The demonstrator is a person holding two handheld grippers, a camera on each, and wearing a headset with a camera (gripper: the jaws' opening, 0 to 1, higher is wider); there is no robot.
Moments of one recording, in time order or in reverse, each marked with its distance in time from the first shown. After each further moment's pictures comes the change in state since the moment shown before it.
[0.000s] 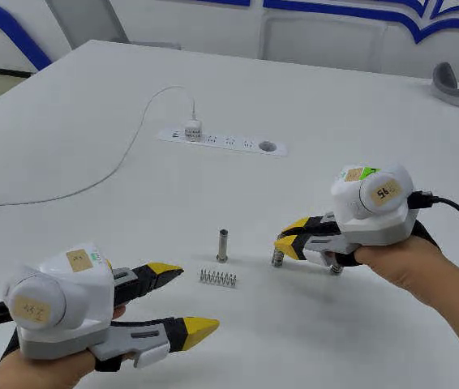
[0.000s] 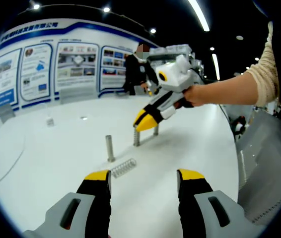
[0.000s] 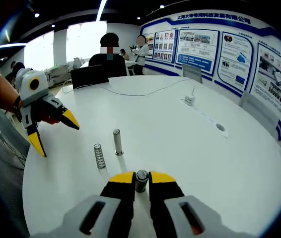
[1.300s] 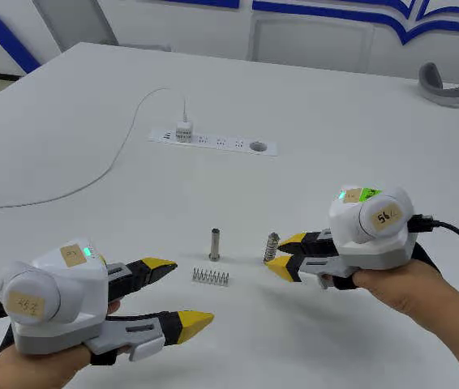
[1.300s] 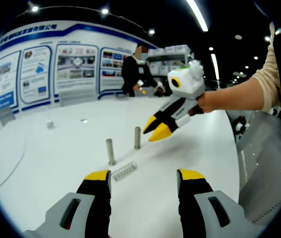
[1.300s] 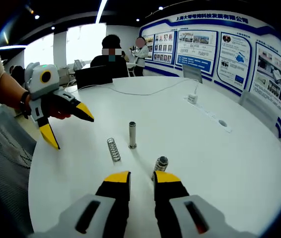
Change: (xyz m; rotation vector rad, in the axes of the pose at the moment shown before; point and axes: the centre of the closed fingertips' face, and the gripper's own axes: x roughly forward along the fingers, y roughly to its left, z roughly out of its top) left arm 0.001 0.001 0.006 0.015 -0.011 0.001; right arm -0.014 0.028 -0.011 0.014 -0.022 0.005
